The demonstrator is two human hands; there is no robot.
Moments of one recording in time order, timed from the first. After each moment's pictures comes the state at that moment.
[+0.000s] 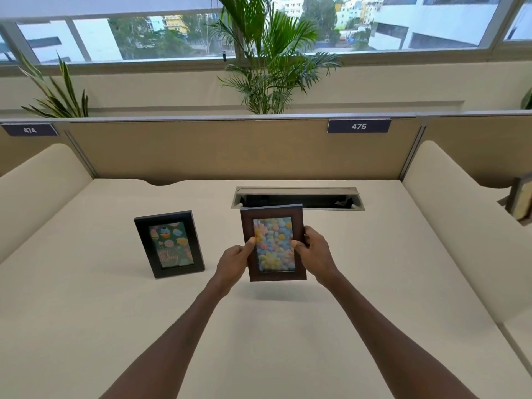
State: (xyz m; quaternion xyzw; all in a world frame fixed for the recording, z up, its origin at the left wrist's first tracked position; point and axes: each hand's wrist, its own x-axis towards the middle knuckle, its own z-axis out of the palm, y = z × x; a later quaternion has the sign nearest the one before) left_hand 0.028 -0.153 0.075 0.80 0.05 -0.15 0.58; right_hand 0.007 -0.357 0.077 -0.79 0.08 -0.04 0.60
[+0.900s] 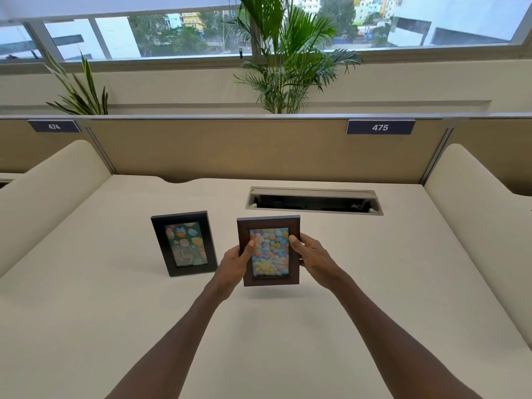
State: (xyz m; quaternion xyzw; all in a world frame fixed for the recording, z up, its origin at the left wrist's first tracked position) left_hand 0.031 -0.124 0.076 0.72 0.04 -0.17 0.67; right_hand 0.029 -0.335 0.071 -0.70 0.01 0.11 0.71
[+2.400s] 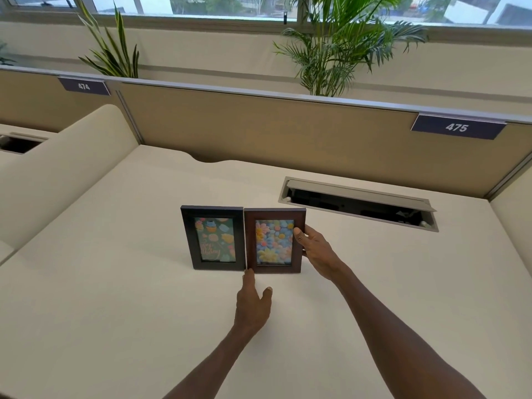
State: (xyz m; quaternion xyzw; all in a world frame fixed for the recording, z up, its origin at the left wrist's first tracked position) left_hand 0.015 -0.098 -0.003 0.85 0.18 -0.09 0.49; right_hand 0.126 -0.262 0.036 -0.70 0.01 0.17 0.69
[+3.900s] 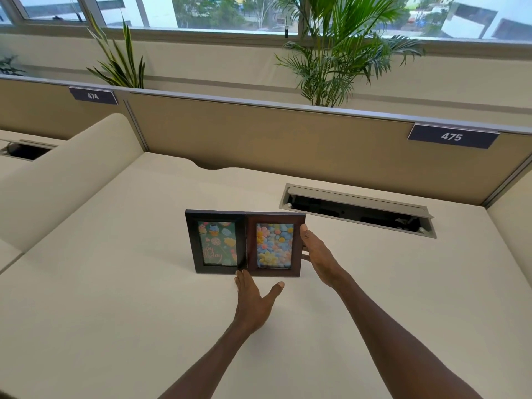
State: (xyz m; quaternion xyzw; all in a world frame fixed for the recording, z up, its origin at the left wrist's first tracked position) left_hand 0.022 -0.095 -0.001 0.84 0.17 -0.12 0.50; right_hand 0.120 -0.259 0.042 -0.74 0.04 0.17 0.65
